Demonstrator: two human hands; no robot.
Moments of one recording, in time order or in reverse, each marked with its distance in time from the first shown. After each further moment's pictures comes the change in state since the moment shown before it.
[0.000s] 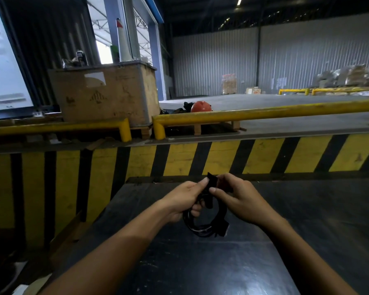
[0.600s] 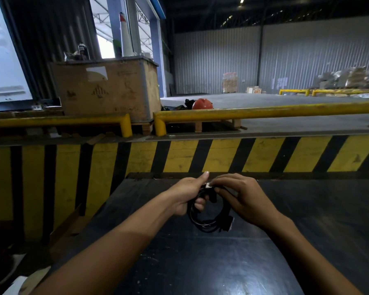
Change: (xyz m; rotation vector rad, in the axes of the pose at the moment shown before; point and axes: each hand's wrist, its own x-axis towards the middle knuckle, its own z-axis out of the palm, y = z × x) left_hand 0.008 -0.002 -0.004 -0.185 0.036 -0.132; right_hand -0.007 0.001 0.000 -0.250 0.064 -0.370
